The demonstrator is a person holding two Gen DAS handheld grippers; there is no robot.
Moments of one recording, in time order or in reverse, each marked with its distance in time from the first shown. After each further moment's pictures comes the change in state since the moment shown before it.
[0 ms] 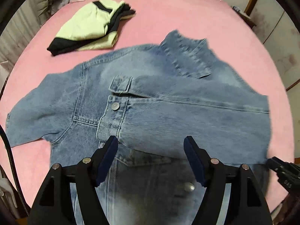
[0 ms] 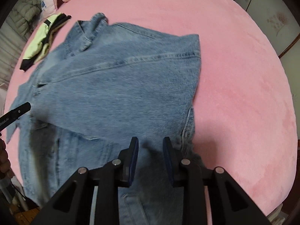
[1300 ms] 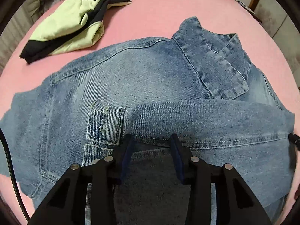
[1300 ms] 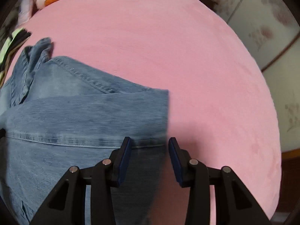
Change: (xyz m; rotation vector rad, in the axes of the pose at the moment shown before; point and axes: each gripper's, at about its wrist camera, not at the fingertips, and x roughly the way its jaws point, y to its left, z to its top) left arm 0.130 0.004 0.071 0.027 0.026 0.023; right arm 0.073 -0.054 0.115 0.068 -0.091 -0.207
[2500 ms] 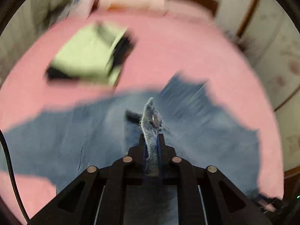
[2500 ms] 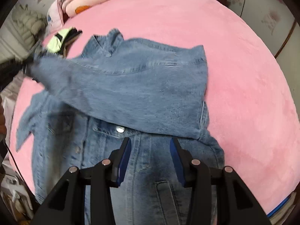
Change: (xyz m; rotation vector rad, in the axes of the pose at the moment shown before) left arm -0.092 0.049 -0.030 -0.088 -0.123 -0.094; right arm -0.113 0.055 -0.133 -0.013 0.007 0.226
